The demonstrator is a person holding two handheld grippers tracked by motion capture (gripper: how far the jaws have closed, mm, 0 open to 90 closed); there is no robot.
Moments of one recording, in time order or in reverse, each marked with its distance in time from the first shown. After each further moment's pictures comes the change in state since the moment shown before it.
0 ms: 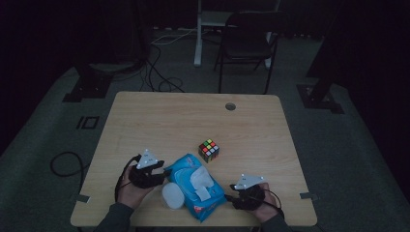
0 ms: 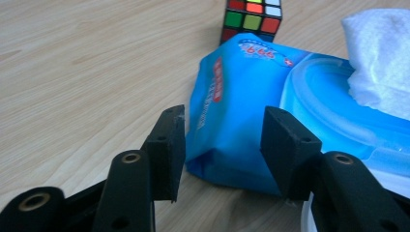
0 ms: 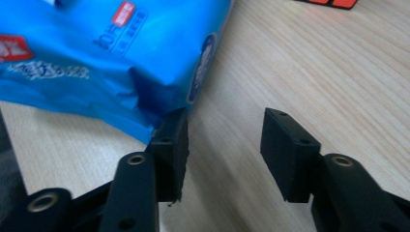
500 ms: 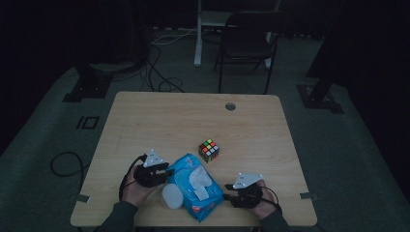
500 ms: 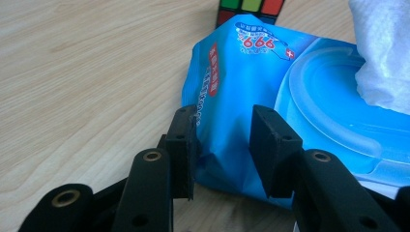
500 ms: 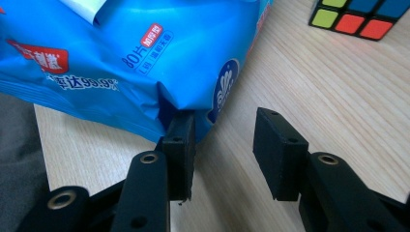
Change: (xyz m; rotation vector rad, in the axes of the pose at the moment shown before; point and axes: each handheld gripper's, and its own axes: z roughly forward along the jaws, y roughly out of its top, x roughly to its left) left arm 0.001 0.000 0.016 0.054 0.000 0.002; right arm -0.004 0.008 0.004 -0.049 0.086 -0.054
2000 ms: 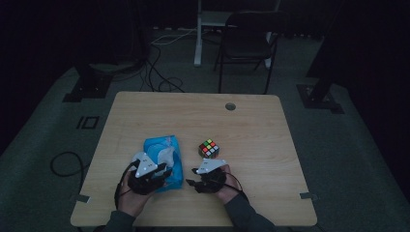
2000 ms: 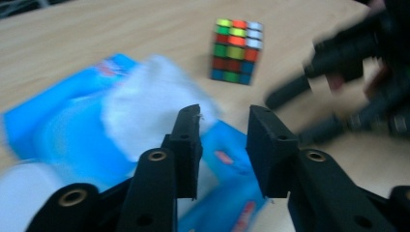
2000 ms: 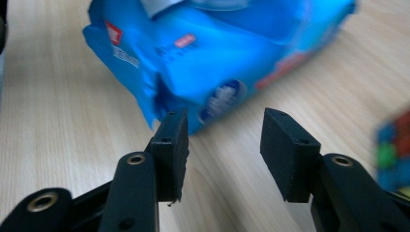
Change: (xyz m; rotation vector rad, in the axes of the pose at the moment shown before) left arm -0.035 0.003 -0.034 -0.107 0.050 0.025; right arm 0.015 0.085 0.068 -0.105 0.007 -0.040
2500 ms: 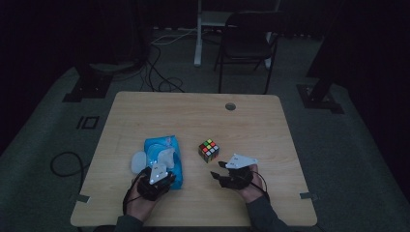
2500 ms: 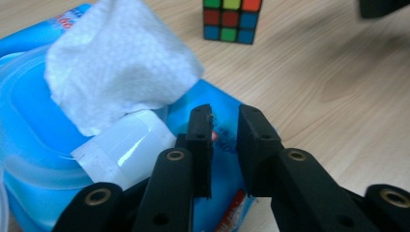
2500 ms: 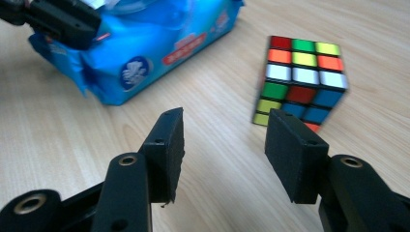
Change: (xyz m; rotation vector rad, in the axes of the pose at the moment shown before) left arm -0.010 -0.021 0.023 0.066 0.064 0.026; right arm -0.032 -0.031 -0.059 -0.063 -0.146 0.110
